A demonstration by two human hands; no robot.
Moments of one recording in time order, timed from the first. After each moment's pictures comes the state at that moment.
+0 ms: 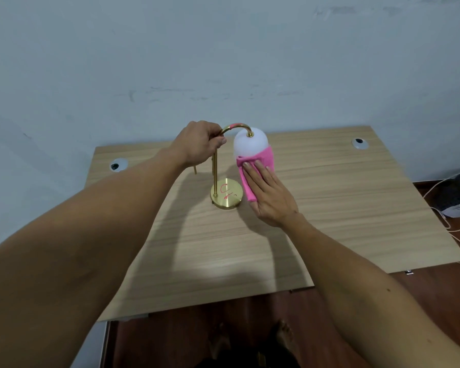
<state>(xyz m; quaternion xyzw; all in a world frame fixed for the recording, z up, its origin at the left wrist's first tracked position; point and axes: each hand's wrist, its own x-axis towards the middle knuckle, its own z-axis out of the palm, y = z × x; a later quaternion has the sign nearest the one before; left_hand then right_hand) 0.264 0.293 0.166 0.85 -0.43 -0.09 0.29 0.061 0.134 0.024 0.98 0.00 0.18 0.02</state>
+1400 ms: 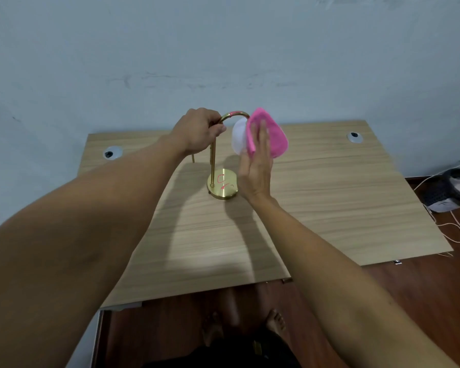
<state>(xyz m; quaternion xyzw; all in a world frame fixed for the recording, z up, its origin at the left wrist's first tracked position) 0.264 0.295 0.165 0.86 -0.41 -0.10 0.30 0.112 0.196 0.074 0.82 -0.22 0.35 -0.38</state>
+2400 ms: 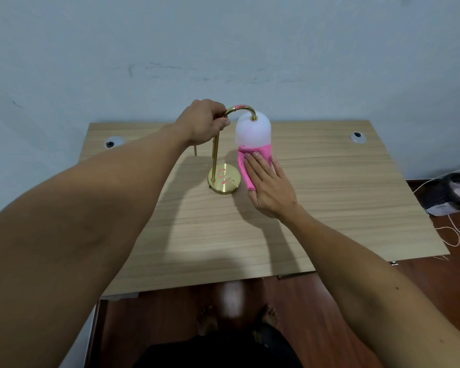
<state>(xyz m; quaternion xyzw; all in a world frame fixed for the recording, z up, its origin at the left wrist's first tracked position) 0.267 0.294 0.169 0.85 -0.42 -0.12 0.30 0.053 0.143 0.028 0.99 -0.02 0.13 0.08</state>
